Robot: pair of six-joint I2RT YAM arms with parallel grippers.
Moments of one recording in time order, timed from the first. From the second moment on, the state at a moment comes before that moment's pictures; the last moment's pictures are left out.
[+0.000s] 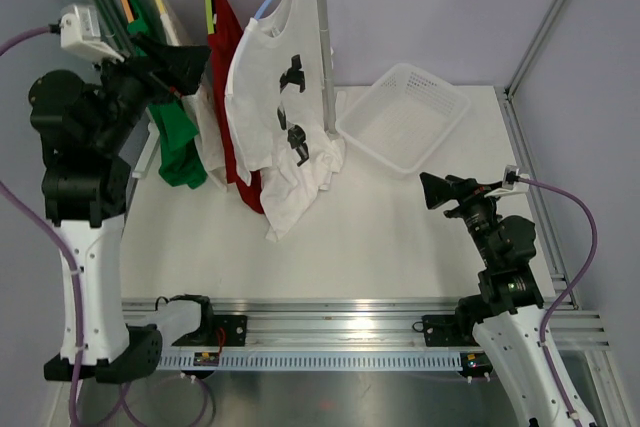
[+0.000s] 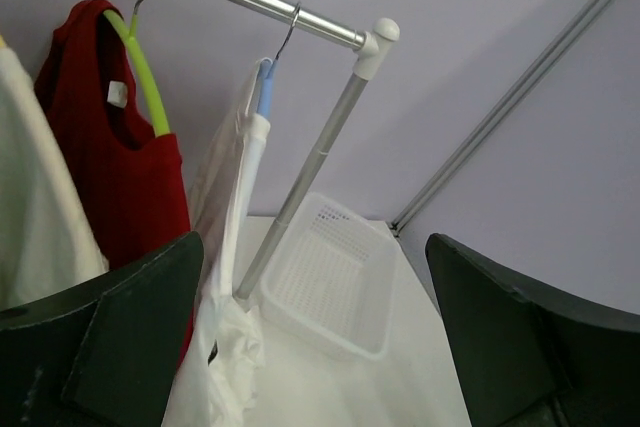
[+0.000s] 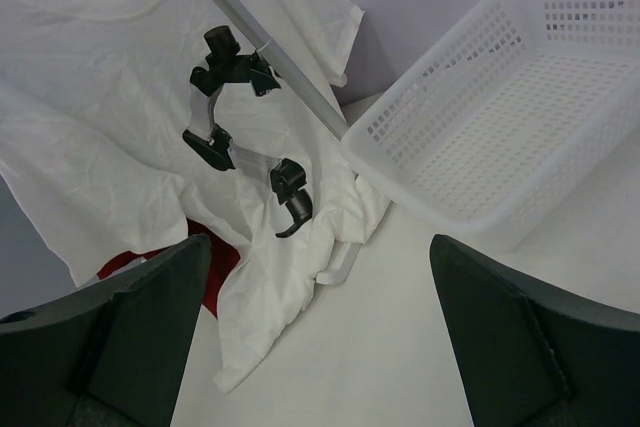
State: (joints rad) left arm -0.04 1.07 1.75 -0.50 0.31 -0.55; right arm 0.18 0.40 0.42 0.09 -0.12 0.63
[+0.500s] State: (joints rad) left arm -0.23 1.41 1.98 -0.41 0.13 -0.38; right arm 0.18 0.40 0.42 0.09 -0.12 0.62
